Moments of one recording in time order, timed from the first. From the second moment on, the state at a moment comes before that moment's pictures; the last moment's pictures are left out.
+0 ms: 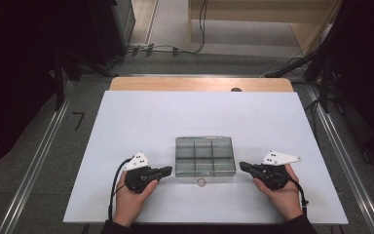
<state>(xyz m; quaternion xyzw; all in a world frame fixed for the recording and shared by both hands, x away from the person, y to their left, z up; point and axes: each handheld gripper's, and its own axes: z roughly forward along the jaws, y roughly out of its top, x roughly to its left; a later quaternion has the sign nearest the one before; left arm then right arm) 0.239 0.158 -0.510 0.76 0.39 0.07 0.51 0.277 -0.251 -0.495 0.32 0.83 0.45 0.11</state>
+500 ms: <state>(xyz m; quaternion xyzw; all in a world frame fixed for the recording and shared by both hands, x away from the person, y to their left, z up) 0.240 0.153 -0.510 0.76 0.38 0.06 0.52 0.274 -0.243 -0.498 0.30 0.84 0.44 0.10</state>
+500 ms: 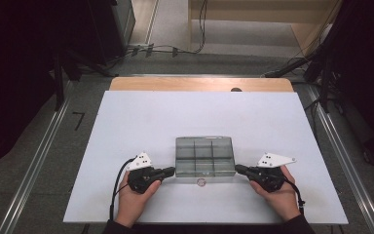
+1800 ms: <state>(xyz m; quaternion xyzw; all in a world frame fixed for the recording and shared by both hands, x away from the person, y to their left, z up) 0.237 0.147 -0.499 0.75 0.36 0.07 0.55 0.271 -0.240 -0.480 0.30 0.82 0.48 0.10</state>
